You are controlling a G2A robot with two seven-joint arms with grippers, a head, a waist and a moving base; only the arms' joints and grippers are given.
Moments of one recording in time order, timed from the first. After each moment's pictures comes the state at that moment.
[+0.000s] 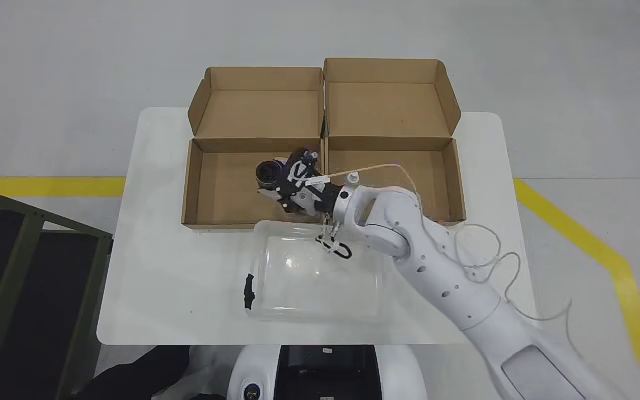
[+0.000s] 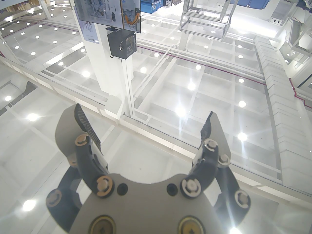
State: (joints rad) left arm -0.42 -0.34 -0.17 -1.17 3.07 0.50 0.07; right arm -0.73 -1.36 0.76 -1.41 -1.03 -0.40 0.28
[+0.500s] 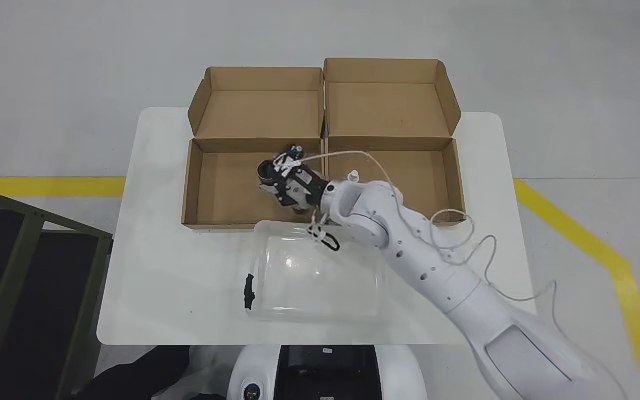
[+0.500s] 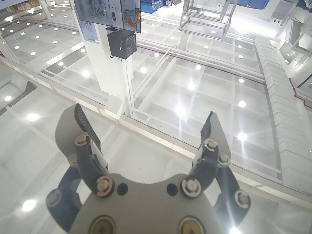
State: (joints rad) left arm -0.42 -0.34 -0.17 -1.17 3.07 0.50 0.07; right arm -0.63 -1.44 0.67 -1.19 -1.01 -0.33 0.29
